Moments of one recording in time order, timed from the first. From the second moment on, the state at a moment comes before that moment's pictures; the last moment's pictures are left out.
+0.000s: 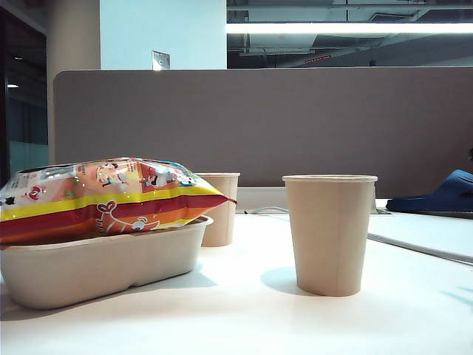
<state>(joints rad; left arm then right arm) -0.06 0.00 0.01 -0.13 0.28 -0.08 0.26 0.07 0.00 -0.10 -0.26 0.10</state>
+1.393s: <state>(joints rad) -0.05 0.00 0.01 -0.13 0.28 -0.08 0.03 0.00 0.00 -0.10 -0.26 0.10</state>
